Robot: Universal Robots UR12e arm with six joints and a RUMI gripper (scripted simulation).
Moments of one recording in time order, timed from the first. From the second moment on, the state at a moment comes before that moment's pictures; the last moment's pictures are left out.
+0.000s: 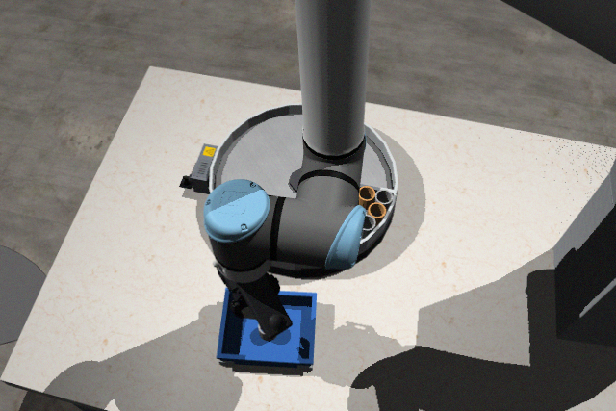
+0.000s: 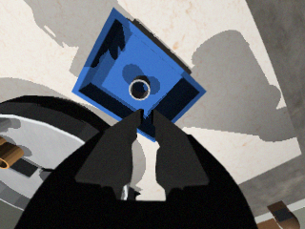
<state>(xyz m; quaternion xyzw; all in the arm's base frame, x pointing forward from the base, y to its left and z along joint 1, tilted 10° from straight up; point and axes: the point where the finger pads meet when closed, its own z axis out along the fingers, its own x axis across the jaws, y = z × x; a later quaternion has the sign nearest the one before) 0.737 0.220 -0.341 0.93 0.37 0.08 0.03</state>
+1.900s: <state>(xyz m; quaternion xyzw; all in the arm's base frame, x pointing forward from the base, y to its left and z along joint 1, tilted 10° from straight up) 0.581 -0.028 -0.370 0.93 0.37 0.08 0.03</state>
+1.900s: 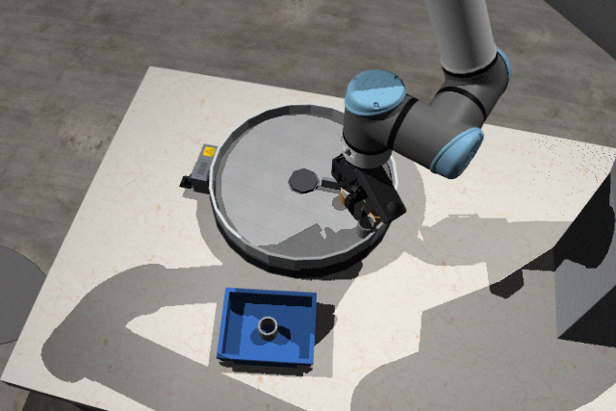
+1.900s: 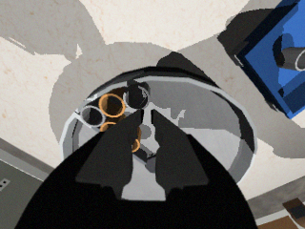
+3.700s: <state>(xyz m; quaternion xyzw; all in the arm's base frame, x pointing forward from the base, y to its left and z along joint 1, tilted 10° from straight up) 0.585 -0.028 -0.392 0.93 0.37 0.08 0.03</state>
